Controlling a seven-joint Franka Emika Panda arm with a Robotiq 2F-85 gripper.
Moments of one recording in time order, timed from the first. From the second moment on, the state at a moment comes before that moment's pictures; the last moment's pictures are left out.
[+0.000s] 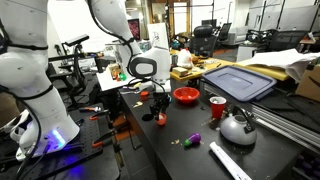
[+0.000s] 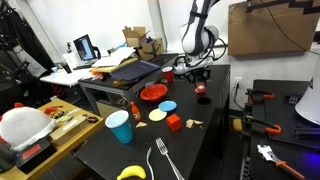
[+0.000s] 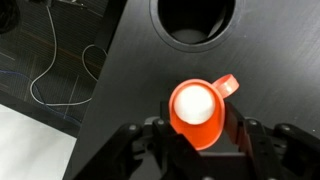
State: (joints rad) arm 0.03 0.37 -0.28 -2.40 0.12 2.68 0.79
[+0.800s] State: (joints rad) arm 0.06 0.23 -0.16 -2.30 0.04 2.68 0.65
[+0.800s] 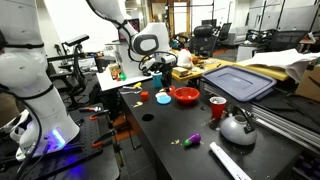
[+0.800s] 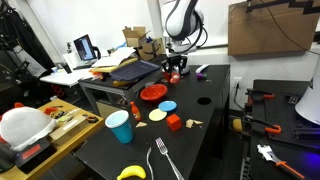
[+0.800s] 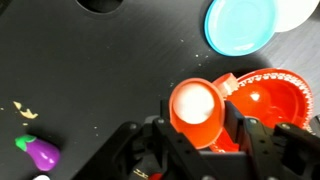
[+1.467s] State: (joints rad) arm 0.05 0.30 -0.01 -2.09 0.13 2.56 0.32
